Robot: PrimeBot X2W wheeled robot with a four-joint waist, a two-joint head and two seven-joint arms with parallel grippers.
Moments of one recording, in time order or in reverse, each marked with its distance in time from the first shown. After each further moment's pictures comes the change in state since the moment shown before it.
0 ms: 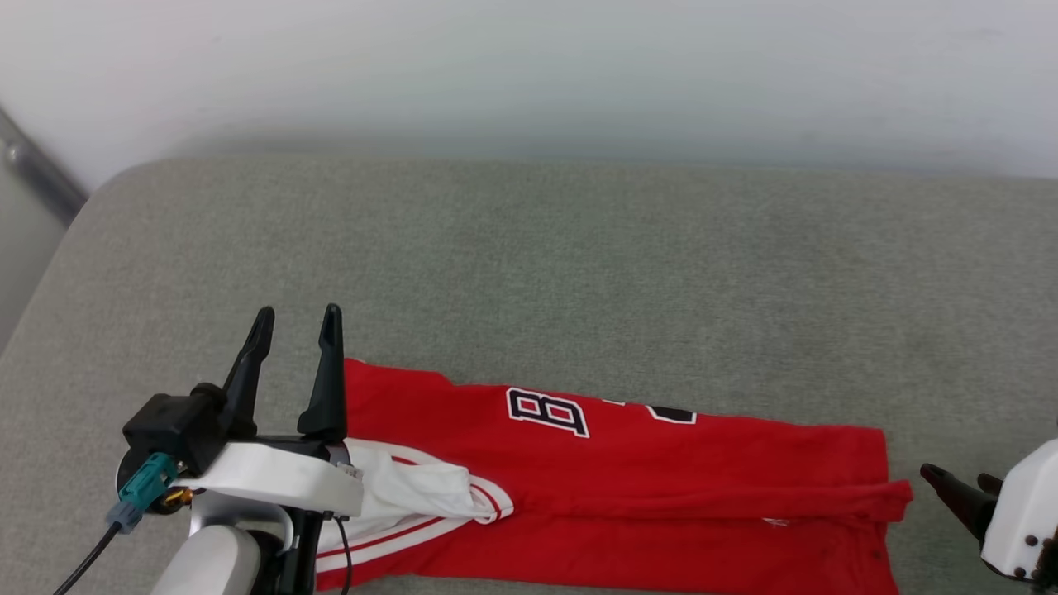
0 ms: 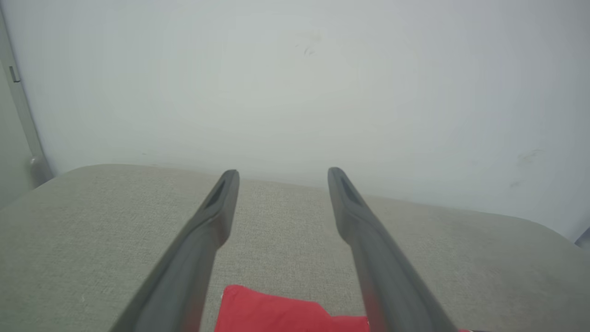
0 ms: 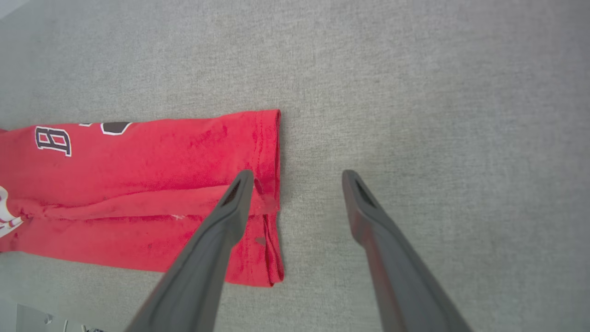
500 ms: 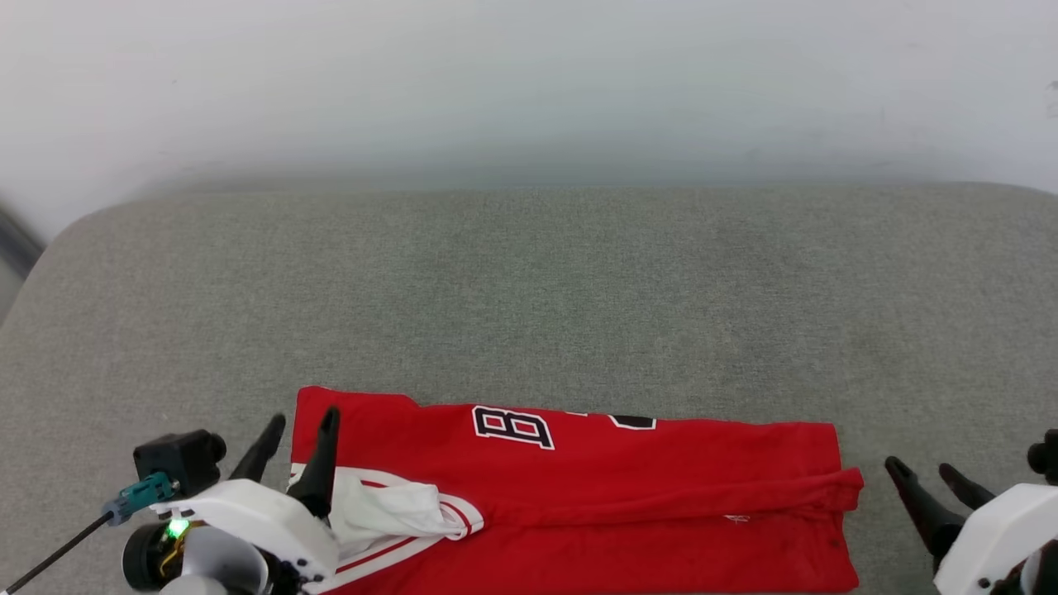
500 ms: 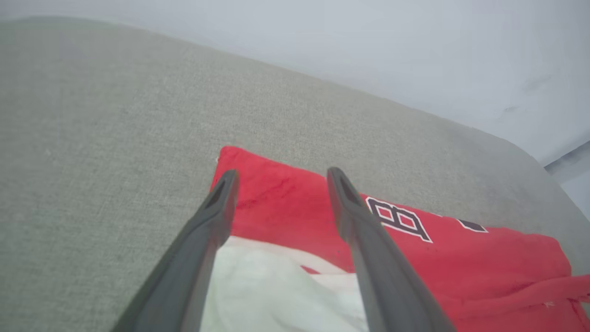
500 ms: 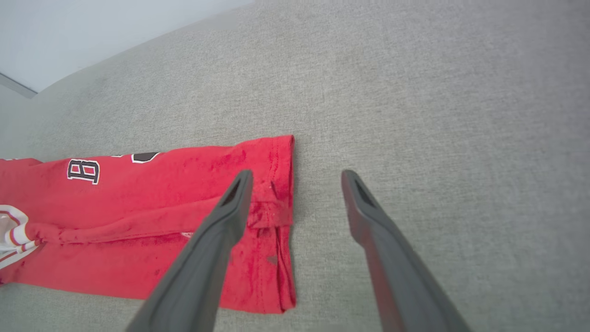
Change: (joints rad) left arm 0.083 0.045 0.004 0.118 -0.182 -0.055 0.225; right arm 0.091 -0.015 0.148 0.076 0.049 0.000 -0.449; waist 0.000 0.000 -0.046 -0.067
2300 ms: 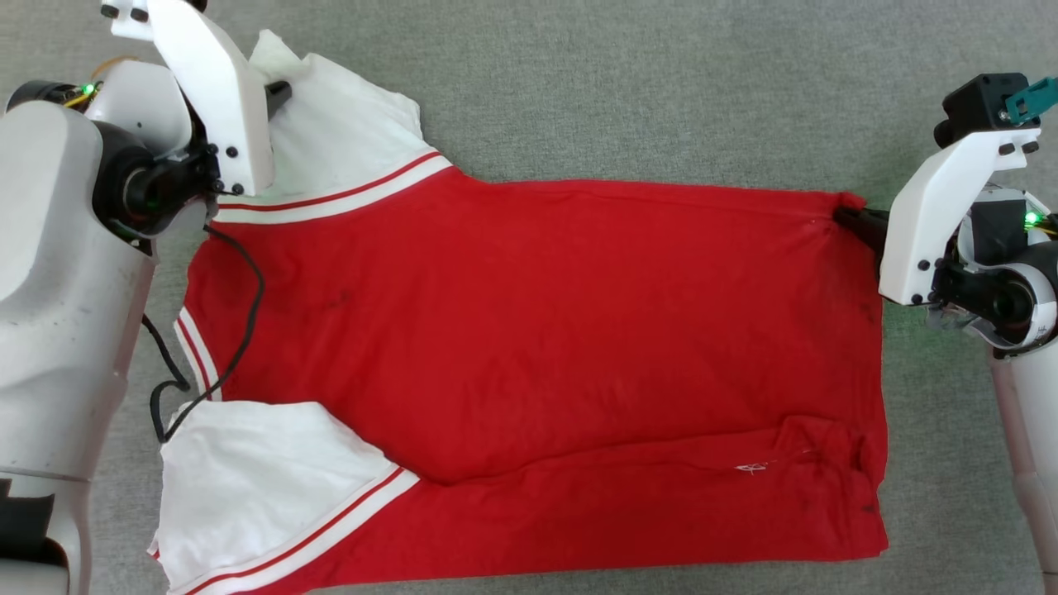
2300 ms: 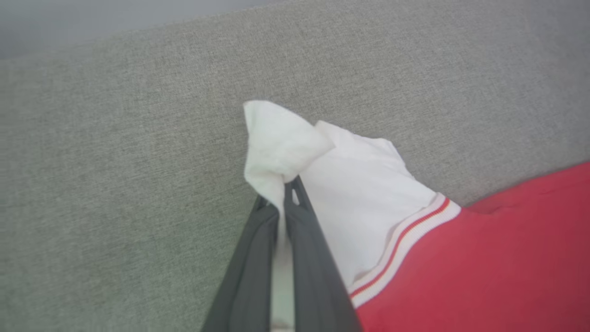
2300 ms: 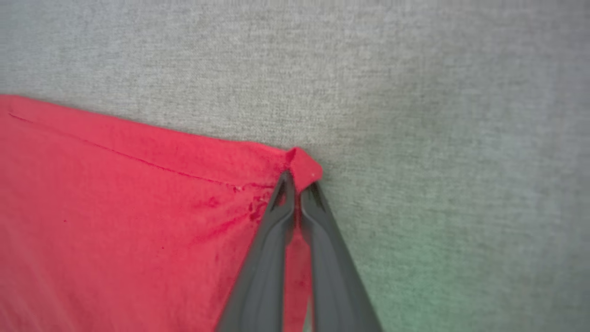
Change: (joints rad) left arm -0.973 0.069 -0.139 0.433 0.021 -0.213 0.726; right arm -0.775 -0.071 0.253 0.407 0.023 0.000 0.350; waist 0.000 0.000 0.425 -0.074
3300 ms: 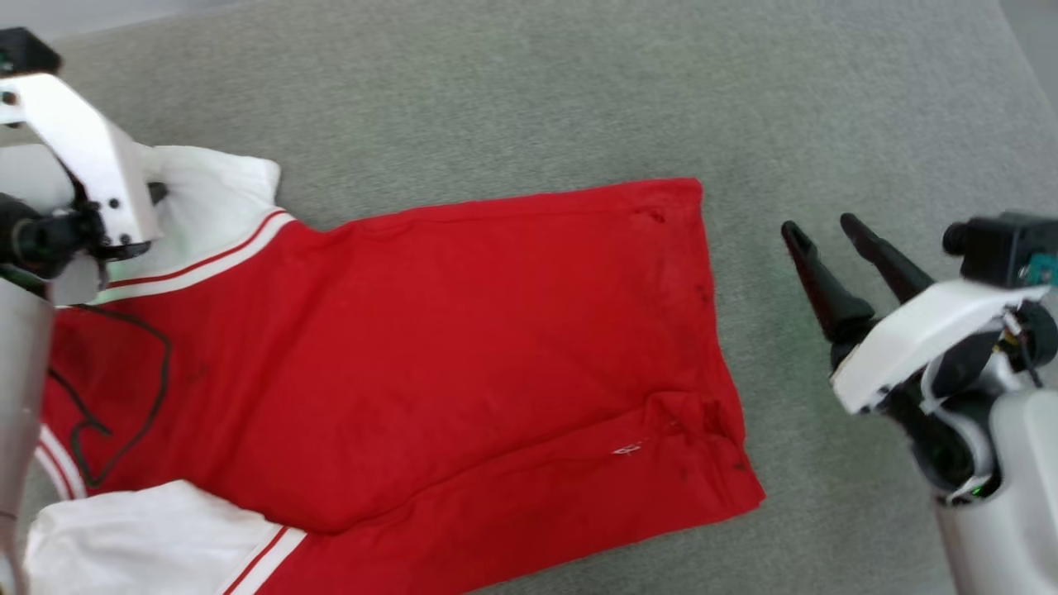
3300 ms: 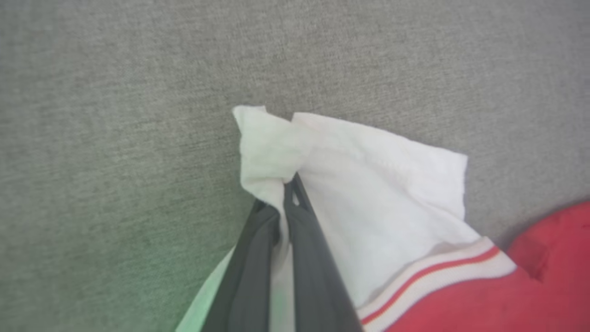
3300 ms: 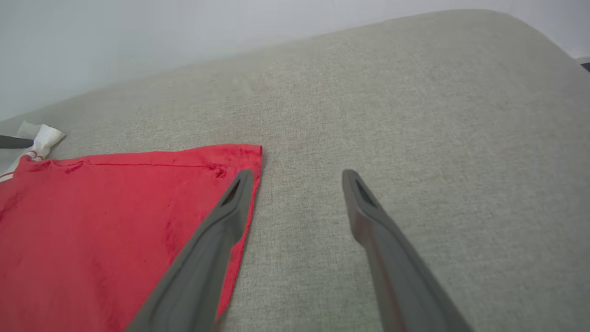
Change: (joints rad) left arm 0.086 0.105 0.102 0.132 -0.020 0.083 0.125; right arm 0.347 0.093 -0.014 -0.318 -0.053 0.000 -0.581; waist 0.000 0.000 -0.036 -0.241
